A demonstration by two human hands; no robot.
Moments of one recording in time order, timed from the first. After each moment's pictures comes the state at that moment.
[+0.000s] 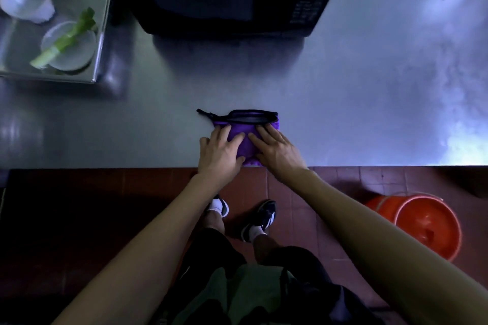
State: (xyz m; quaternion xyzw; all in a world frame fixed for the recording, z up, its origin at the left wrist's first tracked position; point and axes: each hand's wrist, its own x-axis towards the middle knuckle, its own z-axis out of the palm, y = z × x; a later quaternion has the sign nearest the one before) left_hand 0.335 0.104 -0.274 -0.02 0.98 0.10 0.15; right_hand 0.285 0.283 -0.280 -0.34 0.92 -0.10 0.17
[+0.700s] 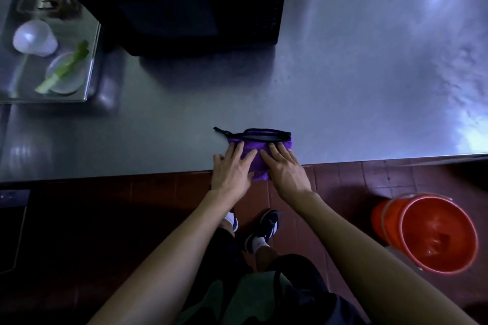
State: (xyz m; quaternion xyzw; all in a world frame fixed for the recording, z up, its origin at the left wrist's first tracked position) left_hand 0.349 0.202 -0.268 0.02 0.98 0.04 0.17; right_hand 0.322 0.372 -0.282 -0.25 0.95 -0.14 0.16
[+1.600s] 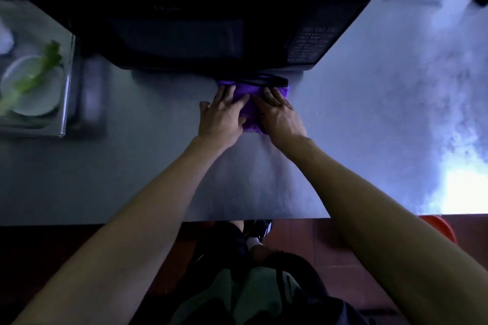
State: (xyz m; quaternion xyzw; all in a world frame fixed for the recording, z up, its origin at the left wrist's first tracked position) left_hand 0.126 0.085 -0.279 -0.02 0.98 0.11 0.15; right_hand 0.086 0.251 -0.285 -0.25 0.94 -0.12 0.19
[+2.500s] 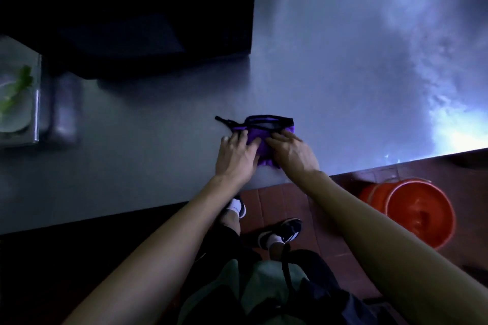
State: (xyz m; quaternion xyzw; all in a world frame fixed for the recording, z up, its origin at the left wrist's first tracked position) left_hand 0.239 0.232 -0.275 0.11 0.98 0.06 0.15; right_hand 0.216 0.403 -0.261 -0.21 0.95 -0.11 0.20
